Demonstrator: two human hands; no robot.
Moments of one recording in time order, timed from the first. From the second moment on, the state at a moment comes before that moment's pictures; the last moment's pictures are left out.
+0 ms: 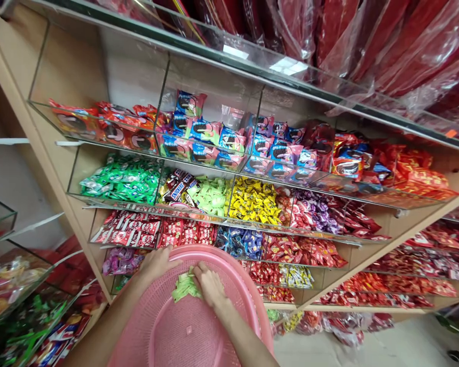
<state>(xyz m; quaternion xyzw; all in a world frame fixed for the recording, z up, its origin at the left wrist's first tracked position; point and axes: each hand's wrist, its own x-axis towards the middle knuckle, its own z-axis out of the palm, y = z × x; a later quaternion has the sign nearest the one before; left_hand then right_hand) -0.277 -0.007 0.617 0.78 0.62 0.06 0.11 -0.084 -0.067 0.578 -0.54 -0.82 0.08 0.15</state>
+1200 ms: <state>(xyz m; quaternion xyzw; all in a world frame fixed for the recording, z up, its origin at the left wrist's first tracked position) -0.277 -0.004 0.613 0.78 0.62 0.05 0.12 -0.083 -0.067 0.705 -0.53 -0.79 -0.04 0.29</state>
